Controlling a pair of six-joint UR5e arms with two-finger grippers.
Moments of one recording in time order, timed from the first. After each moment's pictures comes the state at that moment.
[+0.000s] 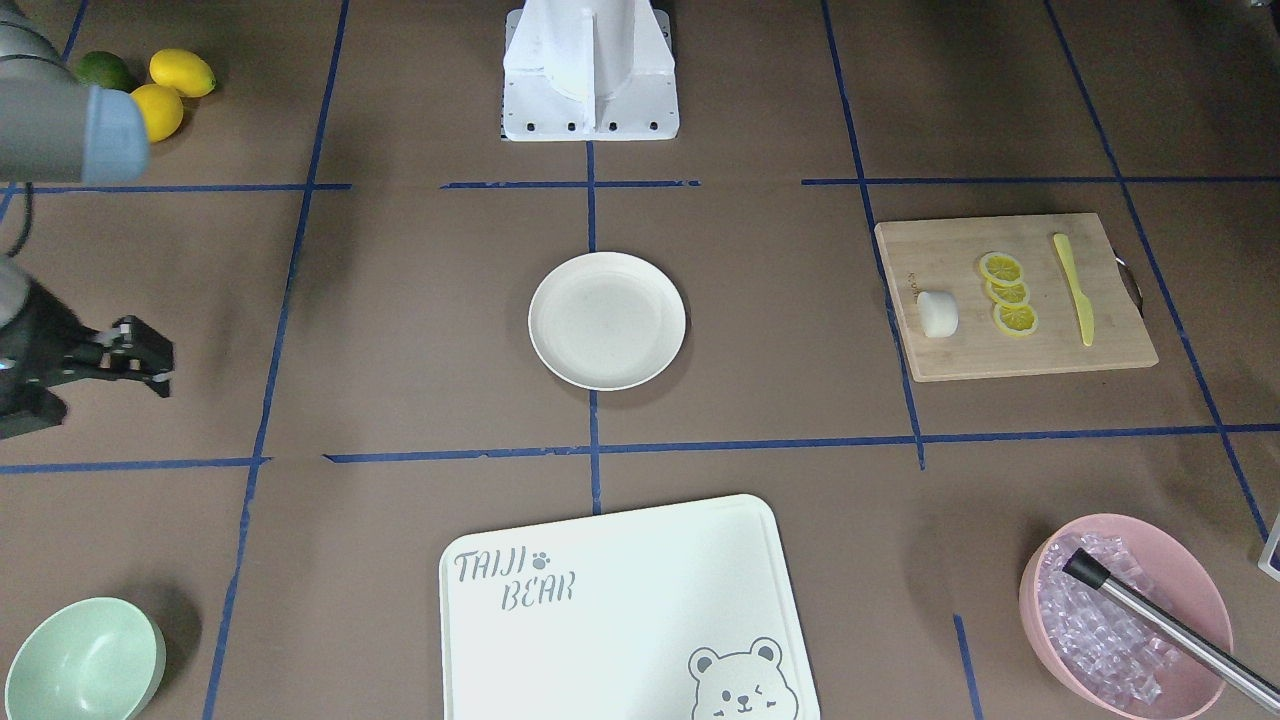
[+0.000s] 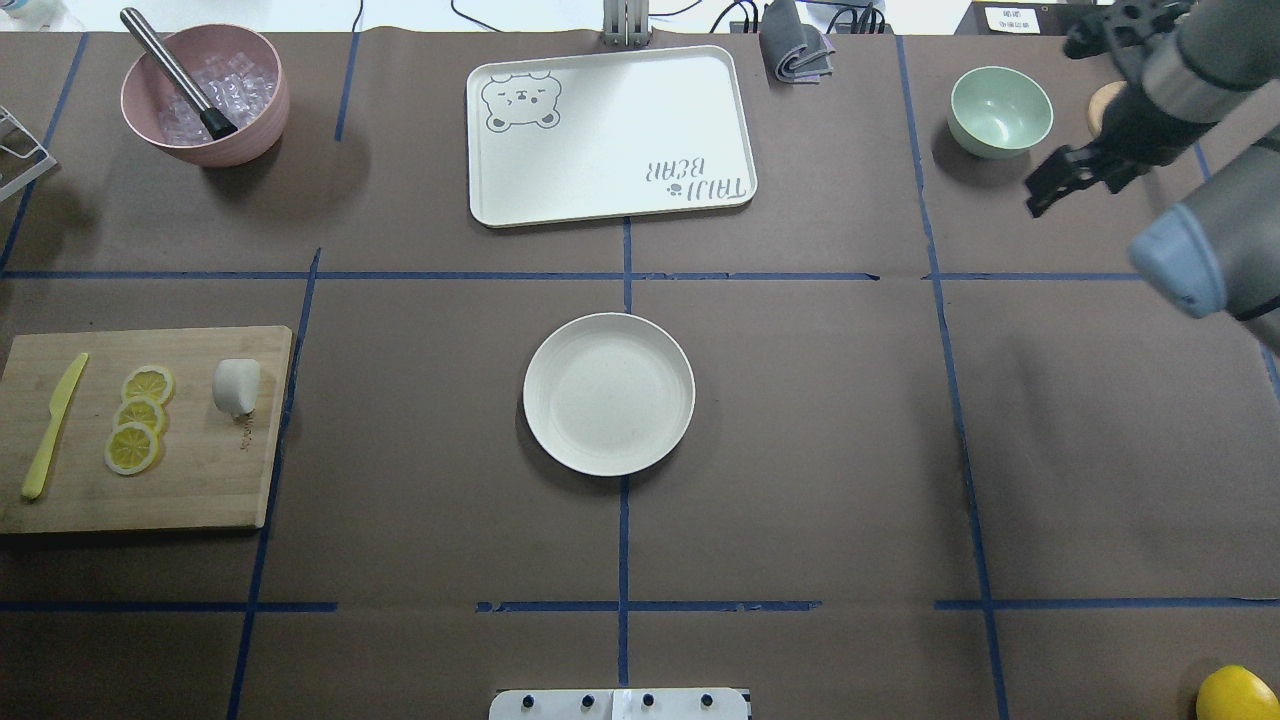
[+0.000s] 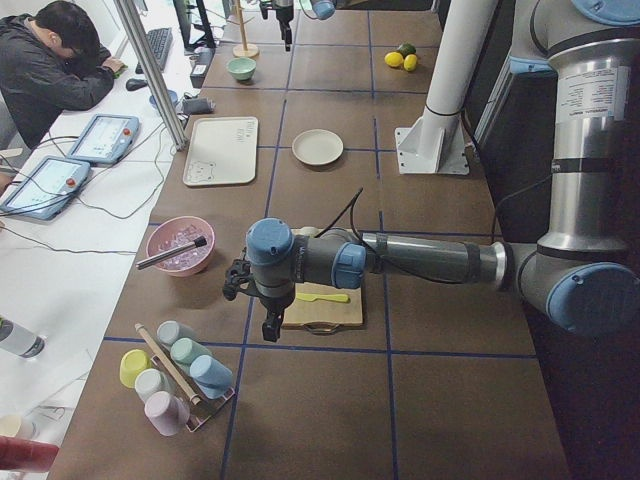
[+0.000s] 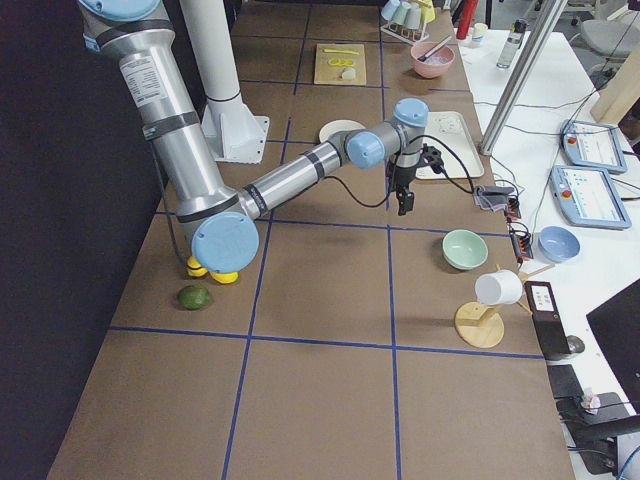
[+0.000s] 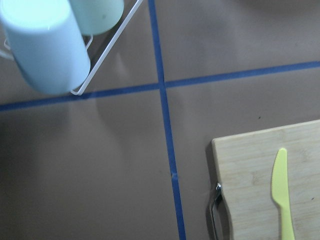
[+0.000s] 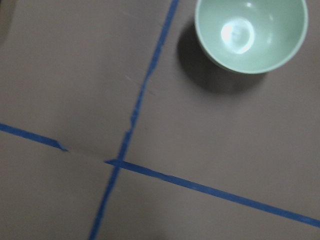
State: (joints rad) left arm -1.52 -1.53 -1.69 -1.63 -2.35 0.03; right arm 1.17 -1.26 1.71 -1.62 2.22 0.25
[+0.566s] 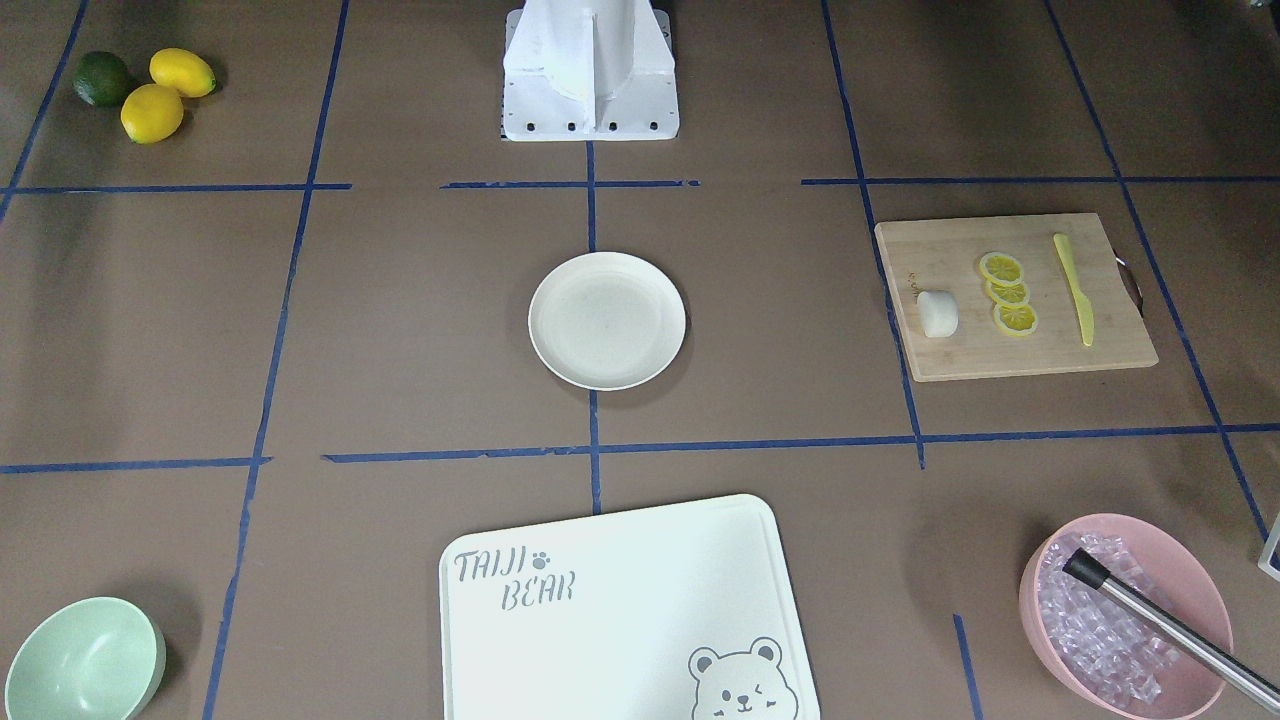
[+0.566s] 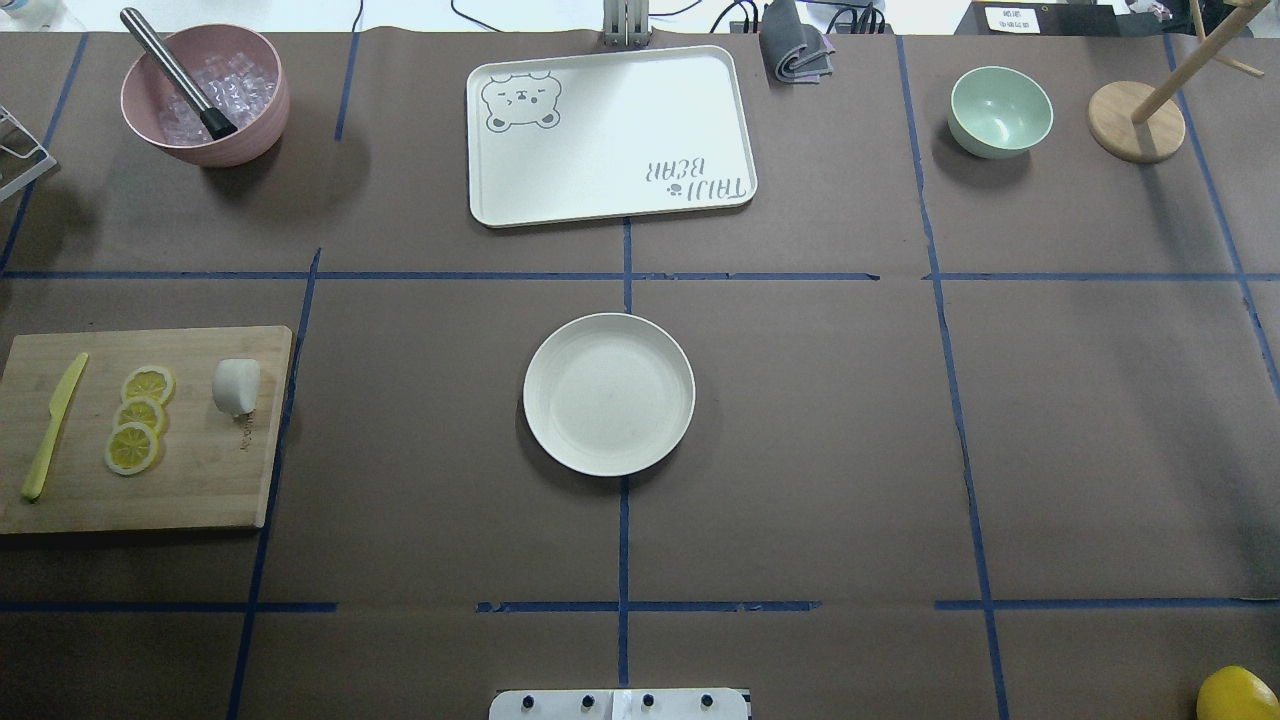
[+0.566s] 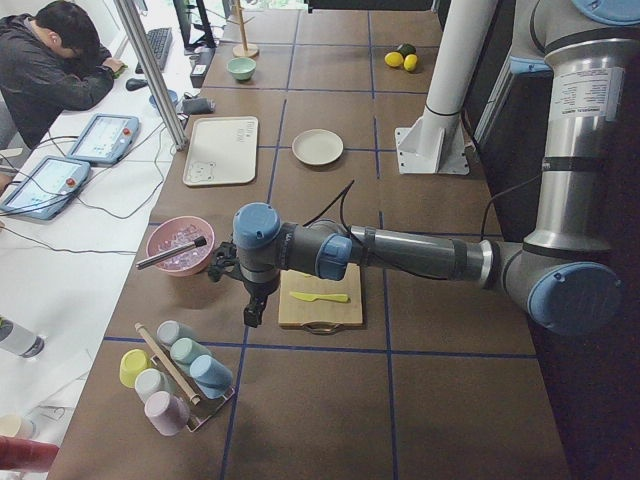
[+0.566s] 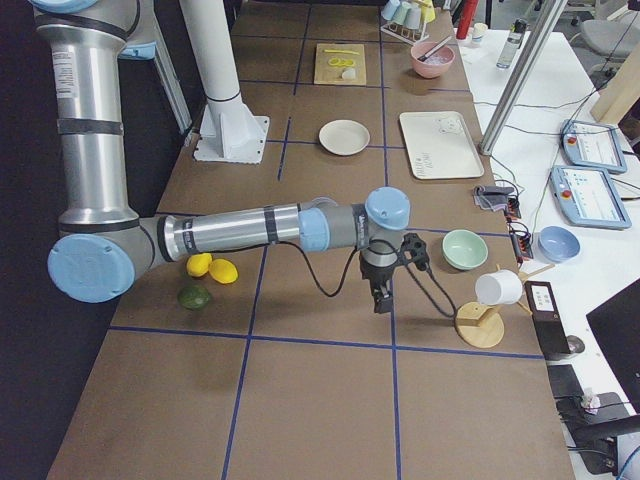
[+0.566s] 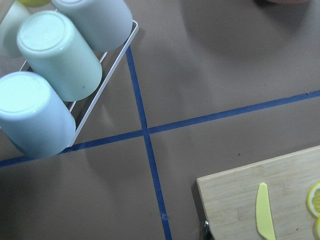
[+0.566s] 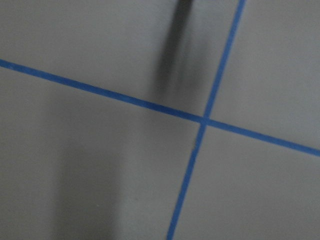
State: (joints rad) left arm -1.51 -1.58 -1.68 -1.68 -2.35 0.04; right arm 1.49 -1.61 1.72 -1.58 2.27 -0.11
